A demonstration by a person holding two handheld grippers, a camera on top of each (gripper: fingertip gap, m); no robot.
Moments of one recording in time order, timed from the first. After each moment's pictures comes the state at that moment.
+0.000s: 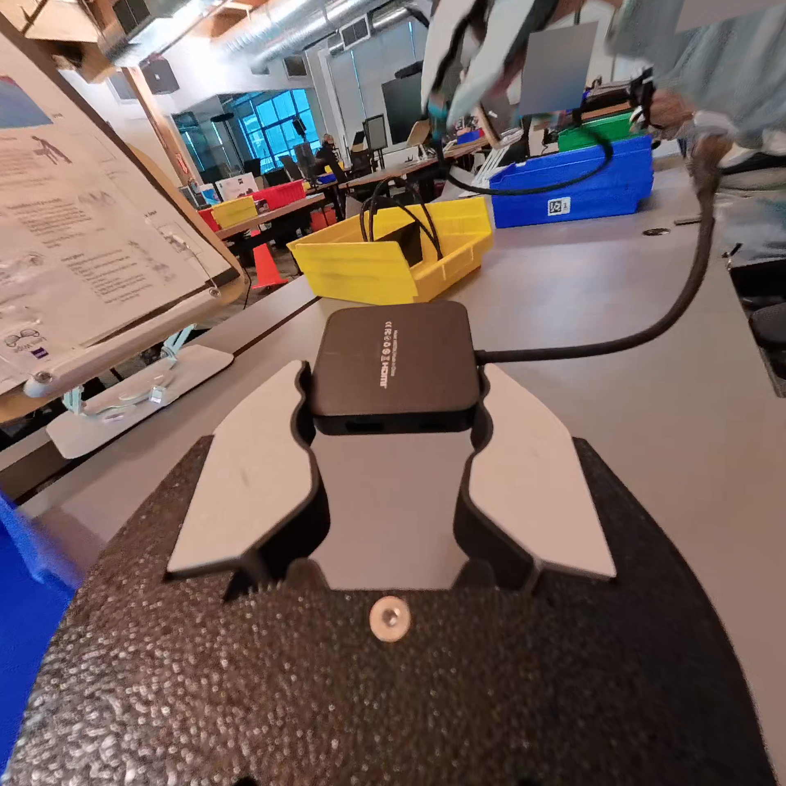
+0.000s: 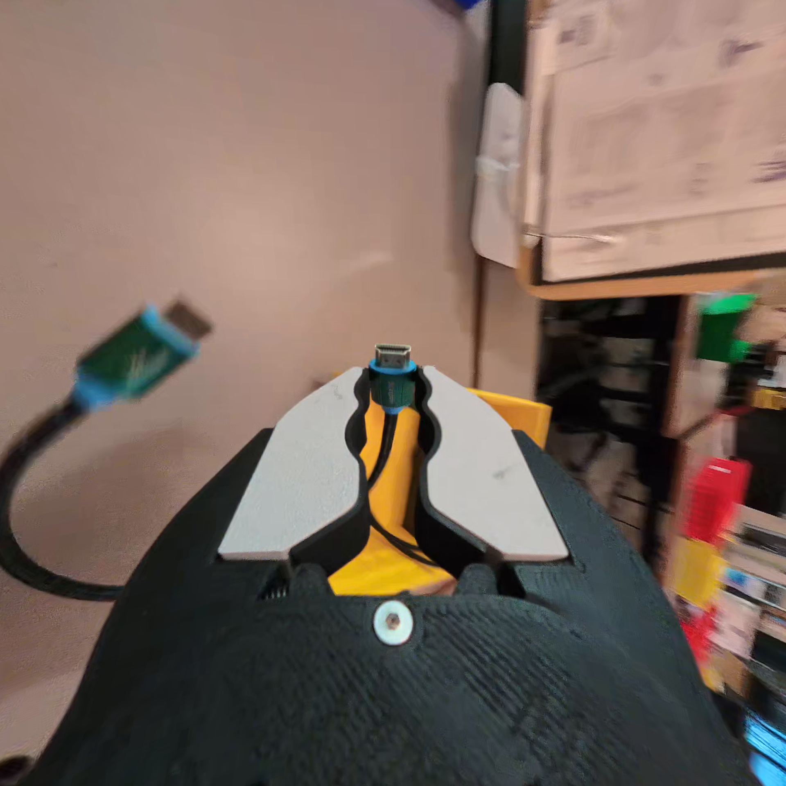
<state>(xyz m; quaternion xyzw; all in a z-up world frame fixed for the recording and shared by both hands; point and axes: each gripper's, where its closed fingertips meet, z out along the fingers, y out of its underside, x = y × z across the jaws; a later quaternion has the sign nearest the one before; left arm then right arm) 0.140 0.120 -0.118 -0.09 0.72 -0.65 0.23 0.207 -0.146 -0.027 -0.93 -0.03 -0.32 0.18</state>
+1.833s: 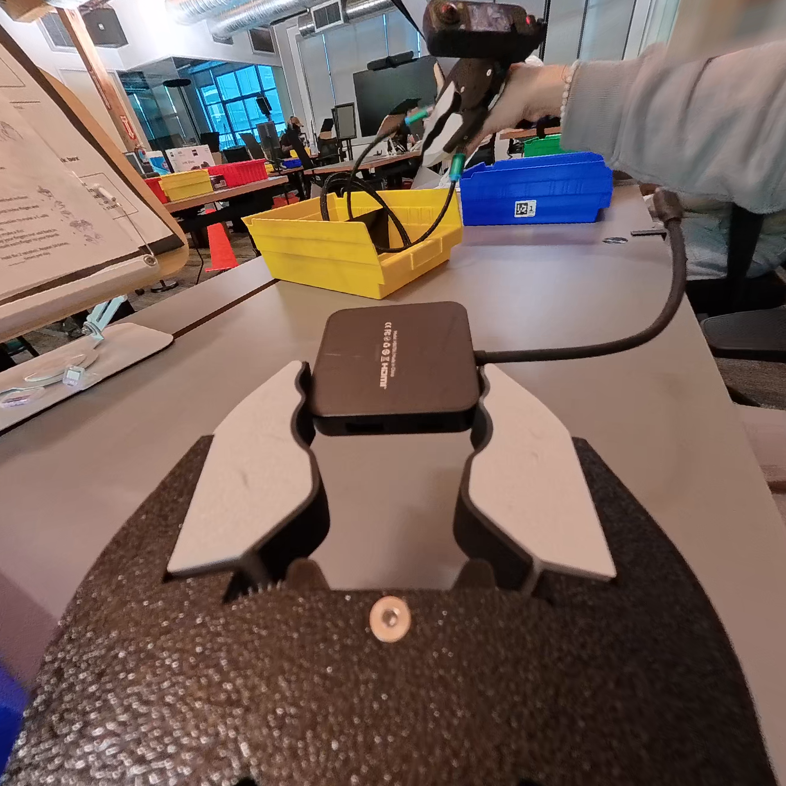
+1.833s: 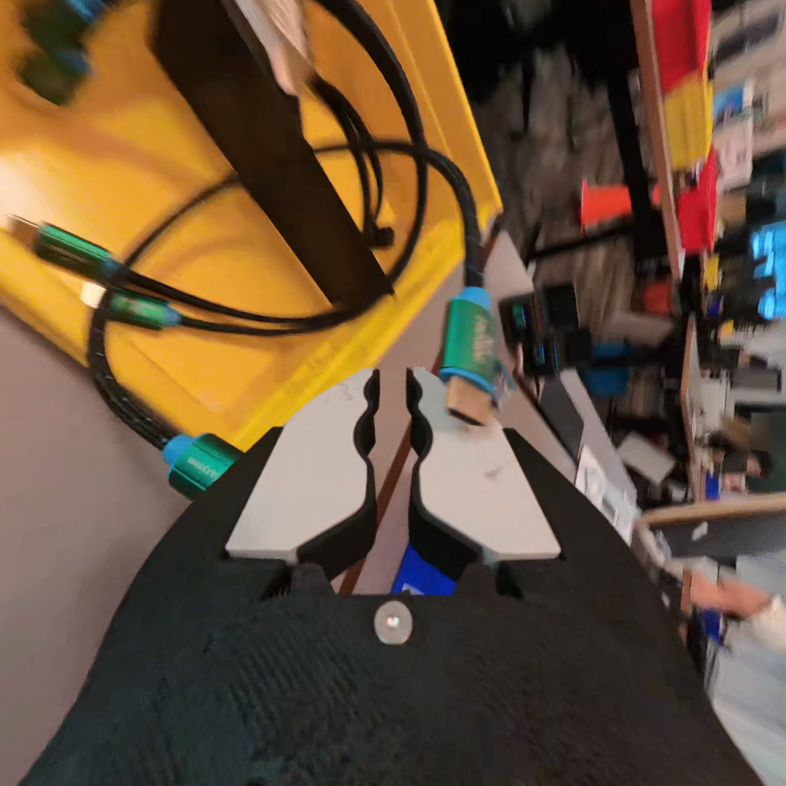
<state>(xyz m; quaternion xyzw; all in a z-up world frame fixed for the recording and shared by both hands) 0.137 0.101 -0.141 -0.10 0.73 -0.66 0.17 0.273 -0.378 -0.100 -0.82 0.37 -0.44 0.03</state>
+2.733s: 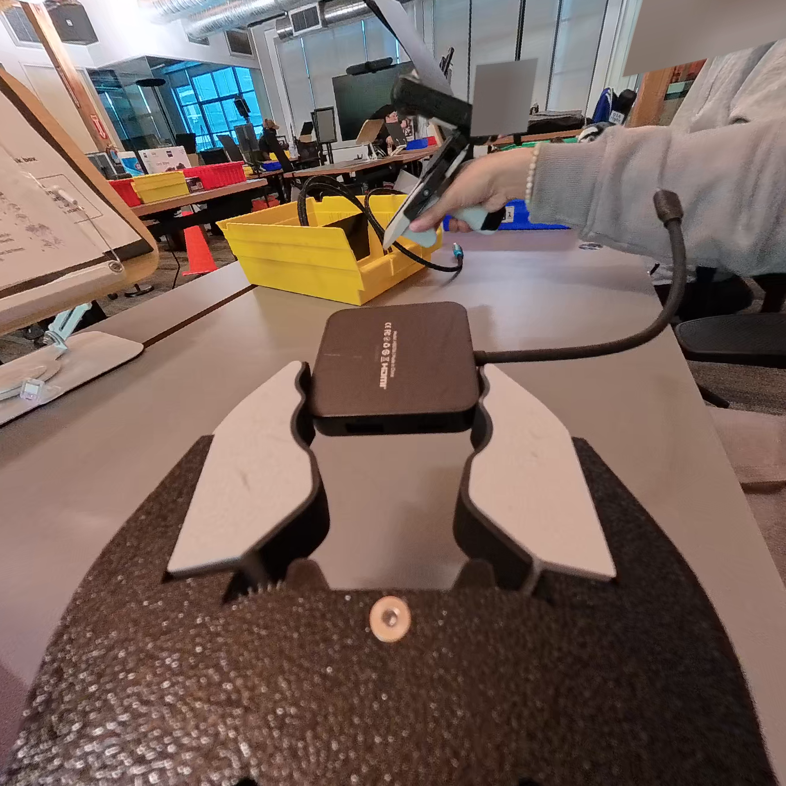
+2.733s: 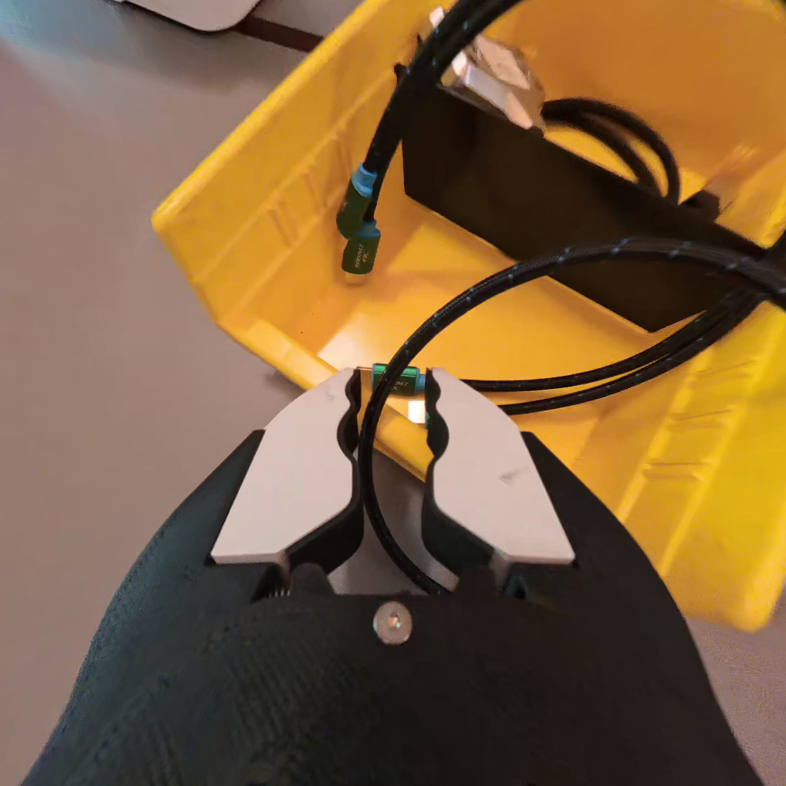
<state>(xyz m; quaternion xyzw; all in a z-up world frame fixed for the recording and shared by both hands) 0.130 0.088 -0.141 -0.08 0.73 -0.66 0.15 0.270 -0.257 -0.185 -0.74 0.55 -0.22 0.32</state>
